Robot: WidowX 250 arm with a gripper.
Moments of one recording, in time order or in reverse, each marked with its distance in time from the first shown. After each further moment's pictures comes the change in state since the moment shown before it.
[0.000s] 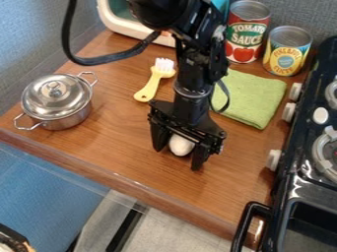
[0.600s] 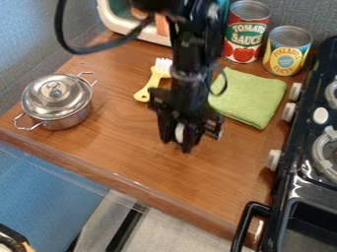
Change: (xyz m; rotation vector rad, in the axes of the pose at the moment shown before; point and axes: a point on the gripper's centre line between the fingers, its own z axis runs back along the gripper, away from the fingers) arm 0.007 0.008 0.024 -0.052 -0.015 -0.034
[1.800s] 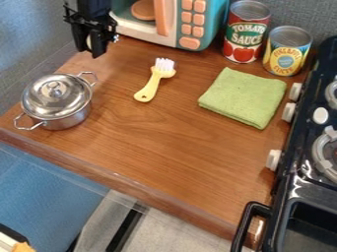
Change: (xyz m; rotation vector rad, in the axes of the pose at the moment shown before) arm 0.065 0.224 0.008 0.103 0.025 0.043
